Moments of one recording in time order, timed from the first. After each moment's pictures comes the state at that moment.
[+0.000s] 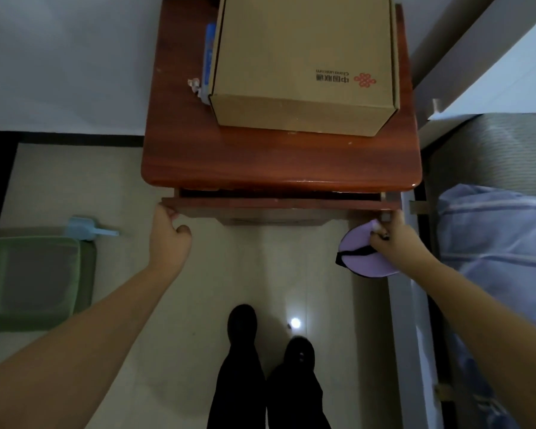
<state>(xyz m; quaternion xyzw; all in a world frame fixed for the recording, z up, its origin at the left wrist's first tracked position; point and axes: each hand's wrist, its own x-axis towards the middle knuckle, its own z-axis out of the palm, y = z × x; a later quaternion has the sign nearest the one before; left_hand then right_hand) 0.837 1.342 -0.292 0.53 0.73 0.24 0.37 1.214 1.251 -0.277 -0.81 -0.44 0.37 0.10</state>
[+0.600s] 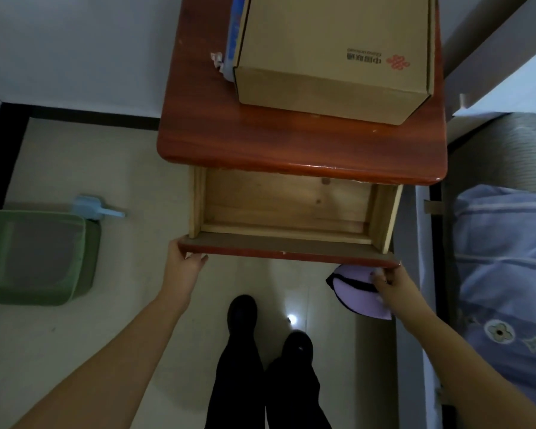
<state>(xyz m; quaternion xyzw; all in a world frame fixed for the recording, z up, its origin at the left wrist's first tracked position) 0.822 1.267 -0.322 0.30 0.73 0.29 0.55 1.179 1.172 -0.298 -0.80 -0.31 0.50 0.11</state>
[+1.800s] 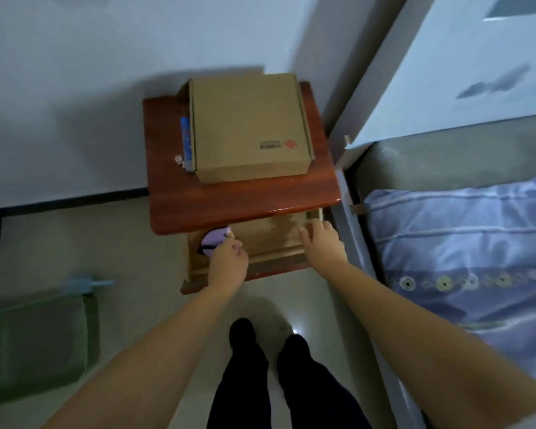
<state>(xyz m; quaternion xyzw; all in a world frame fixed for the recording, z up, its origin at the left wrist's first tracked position) 0.939 1.312 -0.143 0.57 0.65 0.03 0.50 1.114 1.258 -0.140 -0.86 -0.38 0.31 0.10</state>
